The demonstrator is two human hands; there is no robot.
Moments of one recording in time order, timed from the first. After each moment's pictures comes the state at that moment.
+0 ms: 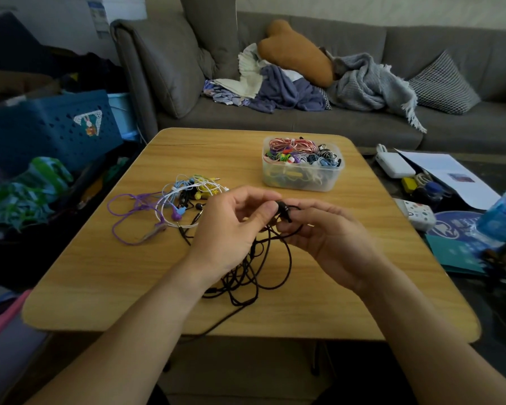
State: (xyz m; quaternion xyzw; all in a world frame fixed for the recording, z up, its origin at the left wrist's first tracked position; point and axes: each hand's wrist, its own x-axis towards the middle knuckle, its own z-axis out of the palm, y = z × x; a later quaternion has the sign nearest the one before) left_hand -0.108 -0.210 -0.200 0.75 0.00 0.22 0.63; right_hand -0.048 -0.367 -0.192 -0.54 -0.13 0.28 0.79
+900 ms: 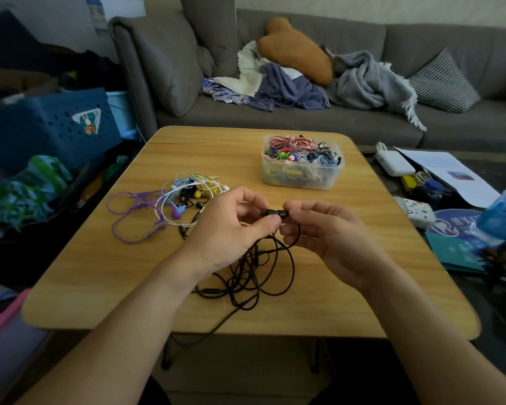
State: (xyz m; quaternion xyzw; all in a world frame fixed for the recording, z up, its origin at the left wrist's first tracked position) left_hand -0.109 -0.200 -0.202 0.77 0.04 0.12 0.62; right_hand -0.046 -0.371 -0.195 -0.60 -0.11 0.26 0.75
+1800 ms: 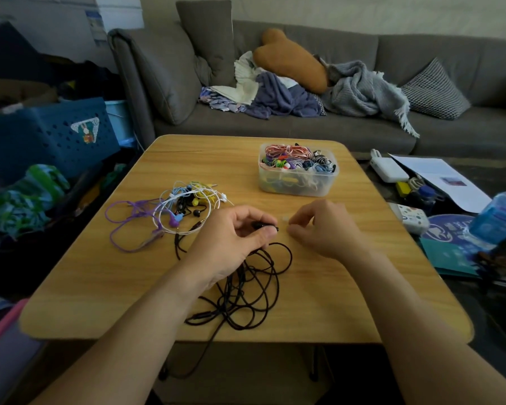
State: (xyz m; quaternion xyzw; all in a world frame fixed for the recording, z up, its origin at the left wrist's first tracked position) left_hand -0.111 -0.206 -0.201 0.76 0.04 0.10 0.64; right_hand 0.003 -0.368 -0.209 -0.94 -0.25 -0.02 0.24
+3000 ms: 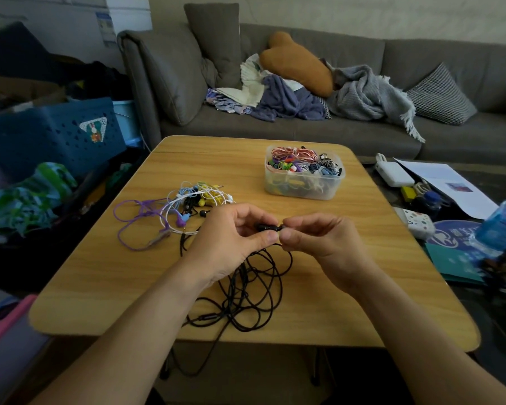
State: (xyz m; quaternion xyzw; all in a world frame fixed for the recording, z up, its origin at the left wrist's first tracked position) left_hand -0.112 -0.197 -0.200 0.76 0.02 0.12 0.64; right_hand -0.041 -0.367 -0.209 -0.64 -0.20 0.18 0.72
